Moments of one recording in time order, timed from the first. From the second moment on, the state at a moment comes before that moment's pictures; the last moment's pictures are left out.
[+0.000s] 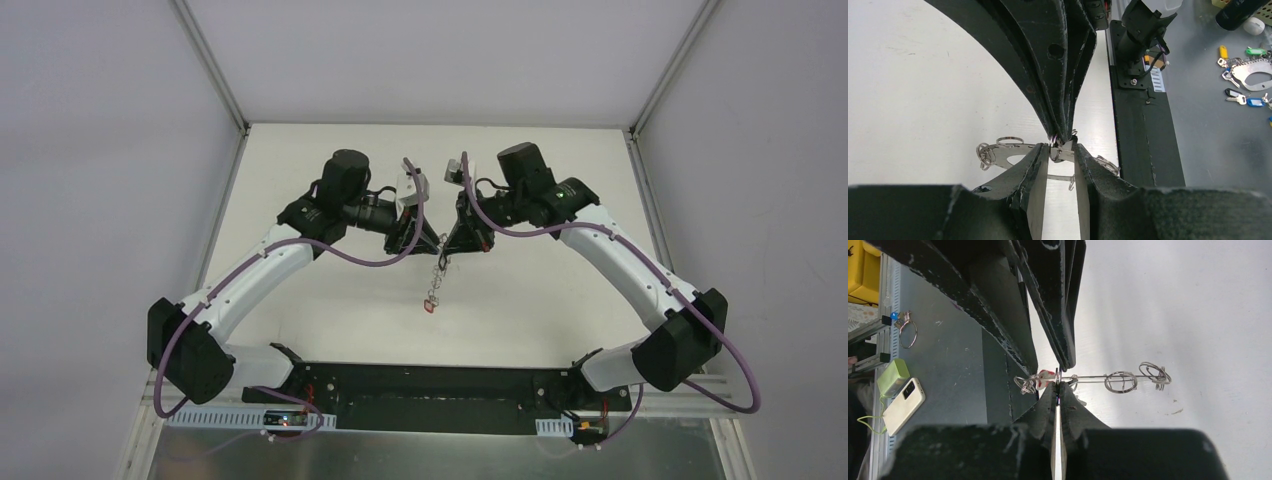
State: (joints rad) left arm -0.58 1.28 1.14 -0.31 0.98 0.23; right arm 0.61 1.42 1.37 -0.77 -0.88 -0.23
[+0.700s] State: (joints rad) left arm -0.59 1.31 1.14 -0.28 0.98 0.21; right arm 0.61 1.42 1.37 -0.77 -0.89 -0.23
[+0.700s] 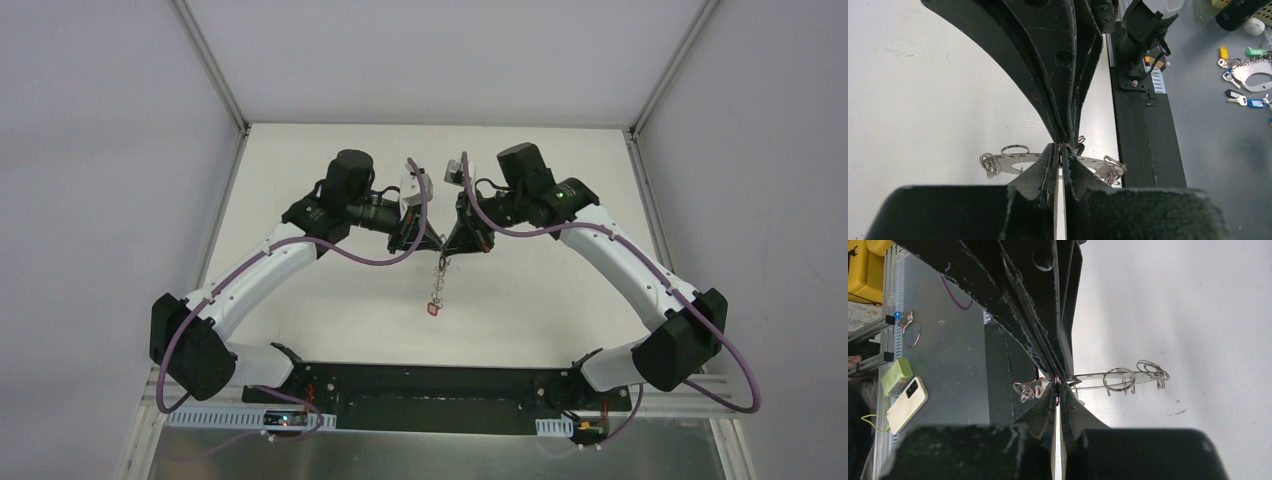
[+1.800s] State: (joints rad) left arm -0.61 1.28 1.13 -0.31 0.94 0.17; right arm 0.52 1.34 1.23 -0.62 -0.96 -0.18
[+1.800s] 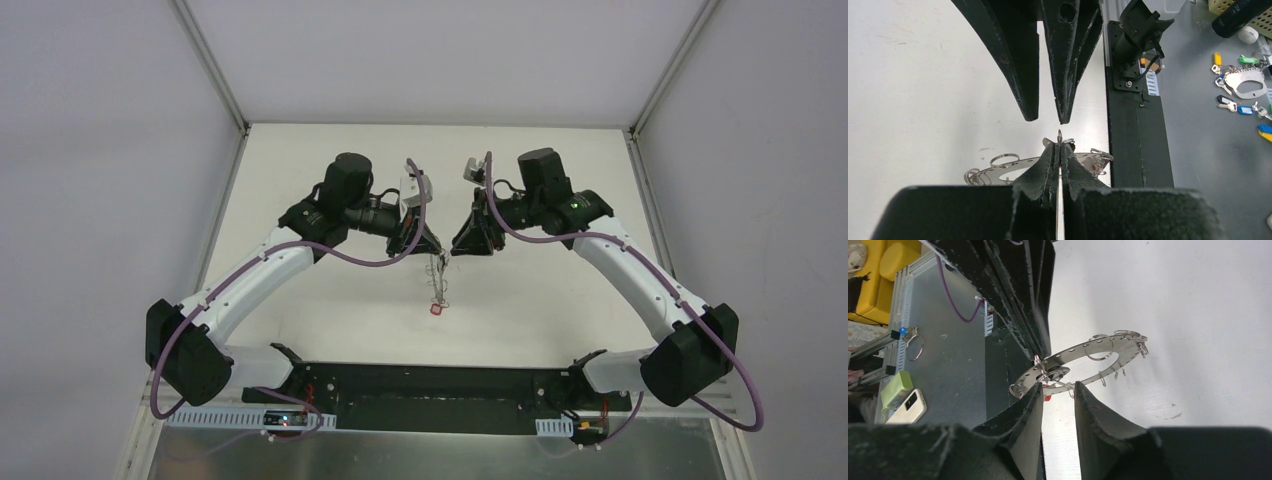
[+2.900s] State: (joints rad) left arm -0.61 1.28 1.11 -0.25 0.94 0.10; right arm 0.52 1.37 1.23 -0.60 -1.08 -0.16
